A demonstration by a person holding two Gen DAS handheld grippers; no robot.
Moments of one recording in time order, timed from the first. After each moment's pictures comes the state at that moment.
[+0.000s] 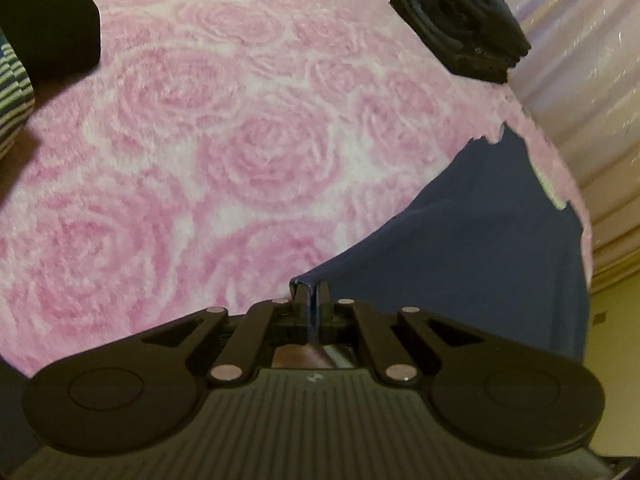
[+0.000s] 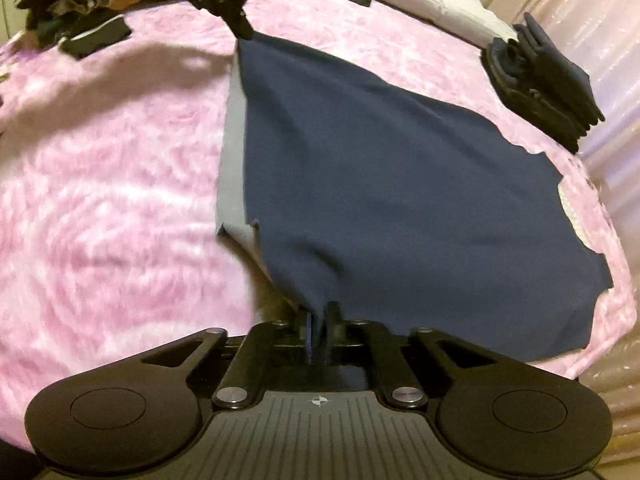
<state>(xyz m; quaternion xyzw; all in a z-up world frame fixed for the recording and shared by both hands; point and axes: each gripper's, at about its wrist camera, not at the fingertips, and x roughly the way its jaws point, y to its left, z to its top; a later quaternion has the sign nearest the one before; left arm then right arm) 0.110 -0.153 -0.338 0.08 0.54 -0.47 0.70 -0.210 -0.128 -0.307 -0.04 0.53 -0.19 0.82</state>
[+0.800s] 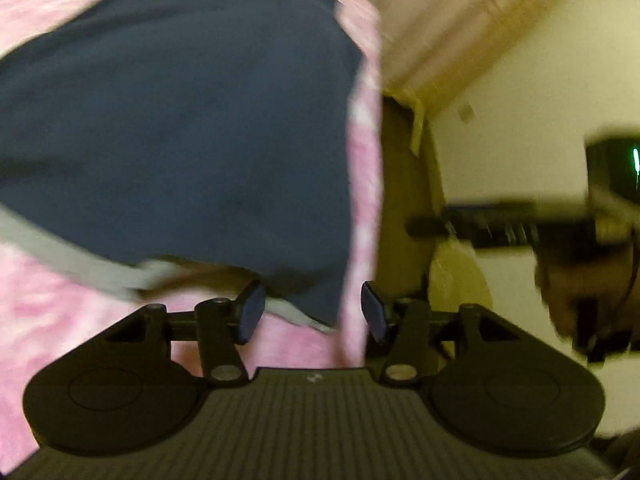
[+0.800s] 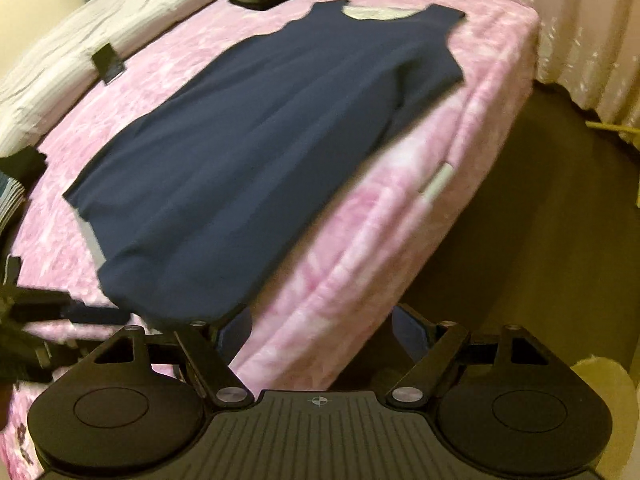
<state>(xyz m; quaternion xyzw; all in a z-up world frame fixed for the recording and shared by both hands) -0.194 -0.140 -0.320 0.23 0.49 -0.71 0.46 -0.365 -0.212 -0.272 0.34 0.41 -0.39 0.75</state>
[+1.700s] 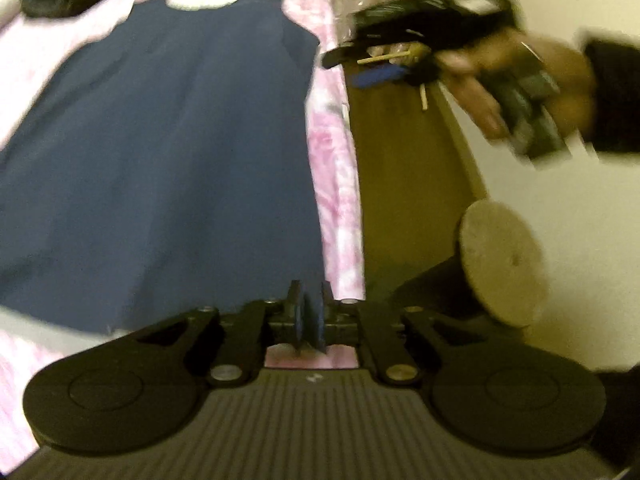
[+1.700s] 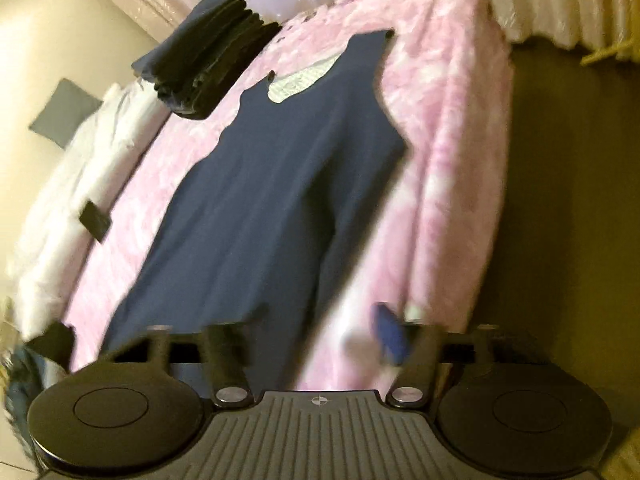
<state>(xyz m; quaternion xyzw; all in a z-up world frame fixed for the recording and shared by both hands) -0.257 -0.154 -0.296 0.34 0.36 -0.71 0.49 -0.413 -0.391 -0.295 0.49 0.24 -0.39 0.74</state>
